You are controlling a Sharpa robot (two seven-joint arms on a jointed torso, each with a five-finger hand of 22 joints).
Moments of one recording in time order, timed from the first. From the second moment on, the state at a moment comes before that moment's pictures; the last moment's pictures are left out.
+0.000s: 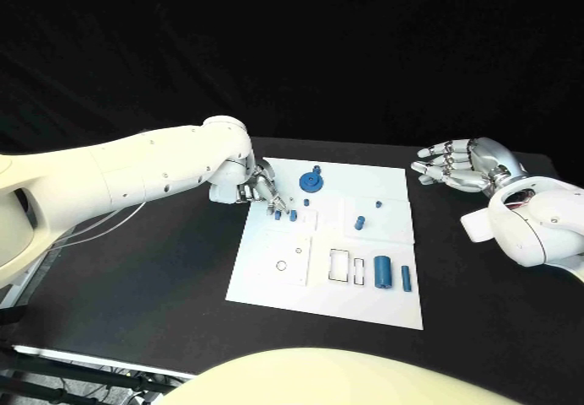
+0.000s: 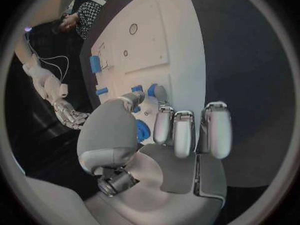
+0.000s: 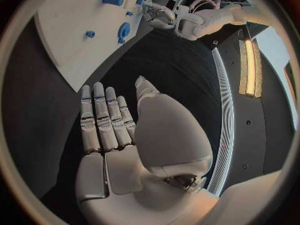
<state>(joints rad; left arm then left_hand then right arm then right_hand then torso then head) 1.30 -0.69 -0.07 1.21 -0.96 0.46 -0.57 0.98 -0.22 0.43 0.29 0.28 0.98 0.03 0.66 0.84 1.45 -0.04 1.40 1.30 1.47 -0.09 1.56 1.31 0.05 1.46 0.02 1.44 1.31 1.32 -0.90 -0.18 1.57 -0.58 -0.55 0.03 1.45 -0.07 0.08 0.28 0.21 0.70 0.19 0.31 0.25 0.88 0.21 0.39 0.07 1.00 0.16 0.15 0.30 0.17 0.85 0.27 0.06 0.28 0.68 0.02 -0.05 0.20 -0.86</state>
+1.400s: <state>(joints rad) 1.19 -0.72 -0.05 1.33 -1.21 -0.19 0.06 1.44 -0.27 0.53 0.16 0.29 0.71 0.14 0.42 0.51 0.71 0.13 0.61 0.37 1.04 0.06 1.11 0.78 0.17 0.99 0.14 0.88 0.69 1.31 -0.91 -0.18 1.56 -0.58 -0.55 0.03 1.45 -0.07 0.07 0.28 0.21 0.70 0.19 0.31 0.25 0.88 0.21 0.40 0.07 1.00 0.16 0.15 0.29 0.17 0.85 0.27 0.06 0.27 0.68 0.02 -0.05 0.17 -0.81</state>
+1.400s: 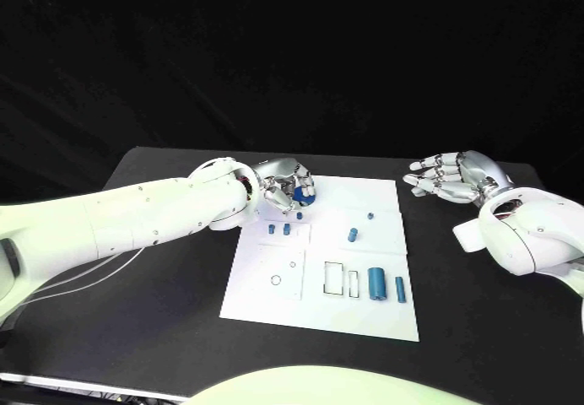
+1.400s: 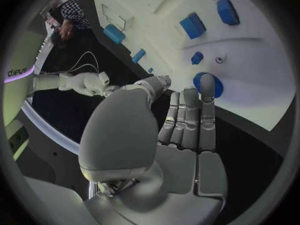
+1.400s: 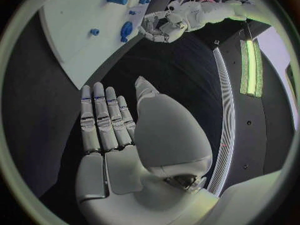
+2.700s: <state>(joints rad) 1.19 -0.67 -0.06 1.28 -1.45 -0.06 -0.03 1.50 -0.25 0.46 0.20 0.28 0.82 0.13 0.38 0.42 0.80 0.11 0.64 0.28 1.09 0.04 1.27 0.78 0.17 0.99 0.14 0.92 0.74 1.31 -0.91 -0.18 1.56 -0.58 -0.55 0.03 1.45 -0.07 0.07 0.28 0.21 0.70 0.19 0.31 0.24 0.88 0.21 0.40 0.07 1.01 0.16 0.15 0.29 0.17 0.85 0.27 0.06 0.27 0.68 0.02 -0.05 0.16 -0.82</state>
